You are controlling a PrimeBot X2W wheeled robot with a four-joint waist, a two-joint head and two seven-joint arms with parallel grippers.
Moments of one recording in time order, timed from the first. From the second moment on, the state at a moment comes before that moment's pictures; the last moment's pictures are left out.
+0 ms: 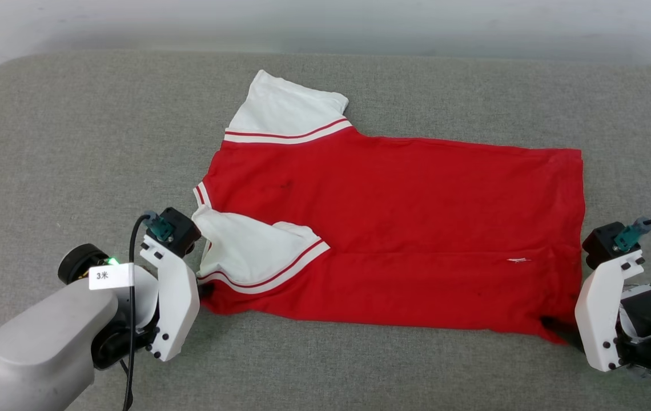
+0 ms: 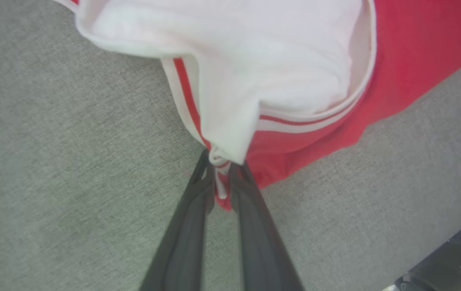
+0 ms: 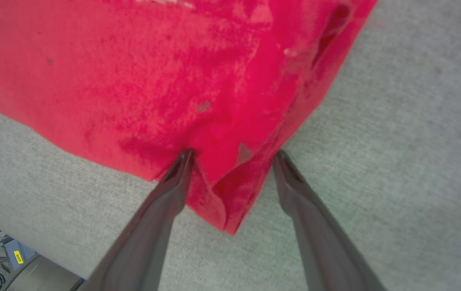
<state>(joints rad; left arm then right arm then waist) -0.79 0.74 -1.17 0.36 -1.01 -0.13 0.37 -0.36 -0.57 0.43 0.30 0.68 0.13 0.82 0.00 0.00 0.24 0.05</state>
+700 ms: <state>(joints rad) -0.73 0.79 -1.18 0.36 -1.10 -0.13 0.30 -0.32 -0.64 0.49 0.26 0.81 0.13 0.61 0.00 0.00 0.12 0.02</state>
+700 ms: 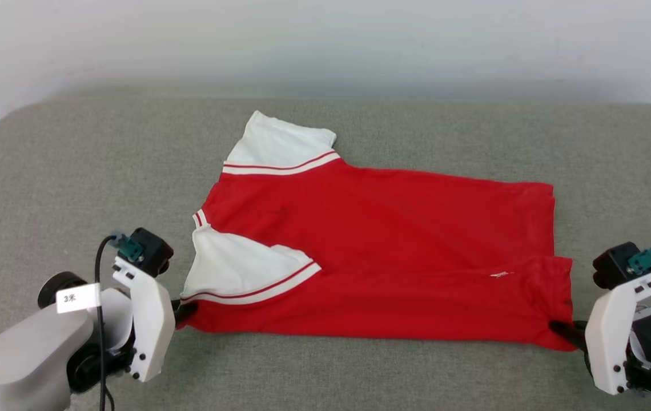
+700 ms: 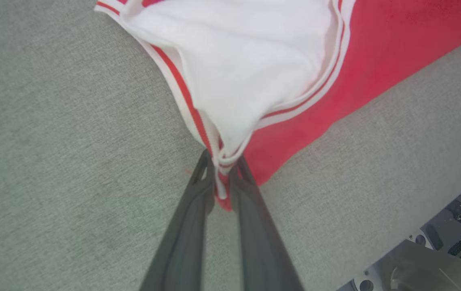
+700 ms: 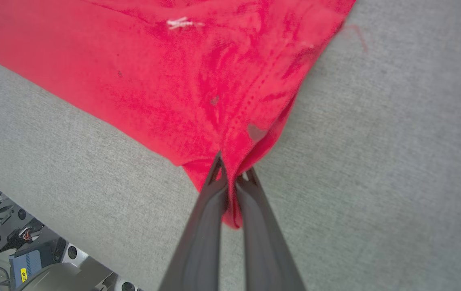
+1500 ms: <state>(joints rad) -0.53 0.88 -1.20 0.18 -1.16 -0.02 0.23 -0.06 -0.70 0.29 0.09 0.81 0.13 0.70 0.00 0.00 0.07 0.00</state>
